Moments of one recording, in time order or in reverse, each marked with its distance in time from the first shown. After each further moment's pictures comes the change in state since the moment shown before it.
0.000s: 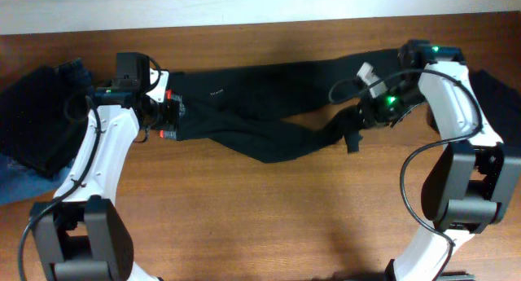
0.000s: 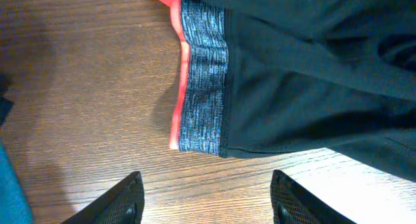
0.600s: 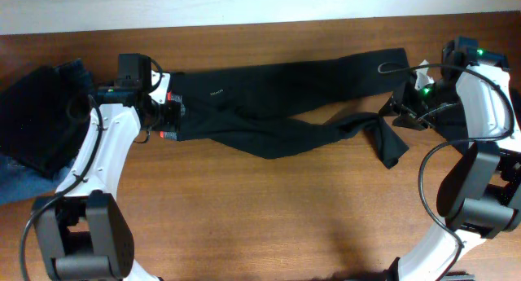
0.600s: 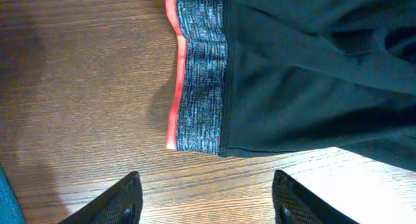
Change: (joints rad) left arm 0.000 0.019 0.000 -0.003 0.005 0.000; right arm -0.176 0.000 0.008 0.074 0.134 0.529
